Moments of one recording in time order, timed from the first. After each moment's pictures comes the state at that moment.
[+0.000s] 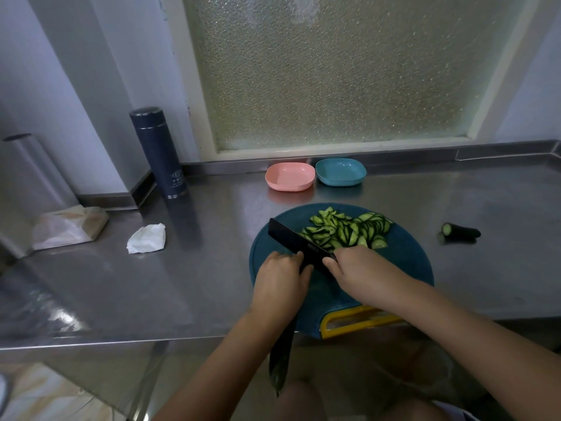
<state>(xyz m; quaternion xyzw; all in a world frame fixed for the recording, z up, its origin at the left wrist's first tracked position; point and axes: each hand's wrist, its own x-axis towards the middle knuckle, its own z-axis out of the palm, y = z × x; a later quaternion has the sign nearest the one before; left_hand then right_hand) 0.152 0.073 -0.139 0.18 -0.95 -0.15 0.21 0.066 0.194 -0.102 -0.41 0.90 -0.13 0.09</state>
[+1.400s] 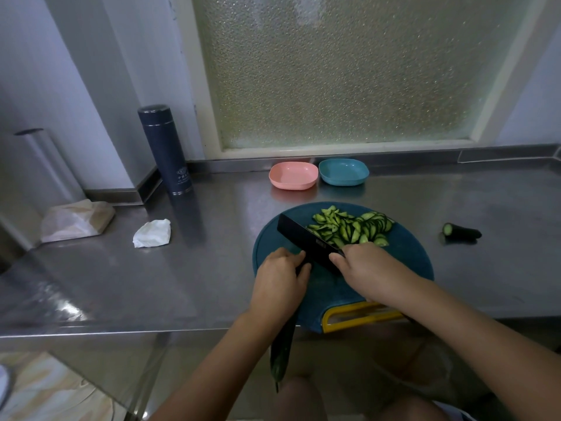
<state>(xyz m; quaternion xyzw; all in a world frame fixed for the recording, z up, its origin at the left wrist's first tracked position) 0.160 0.069 -0.147 0.18 -0.93 -0.22 0.24 0.068 0.199 -0.096 -0.38 0.91 -0.13 0.09</state>
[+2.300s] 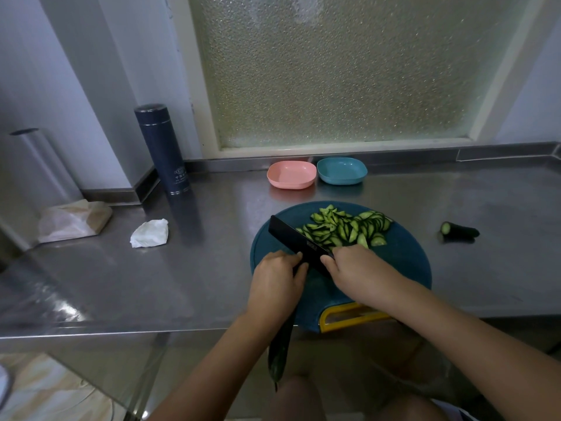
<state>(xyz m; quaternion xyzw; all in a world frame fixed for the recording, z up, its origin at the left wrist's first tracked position) 0.160 0.069 -0.152 0.17 -0.92 -0.22 0.27 0.076 0.191 -0.100 -0.39 0.90 -0.15 0.09</state>
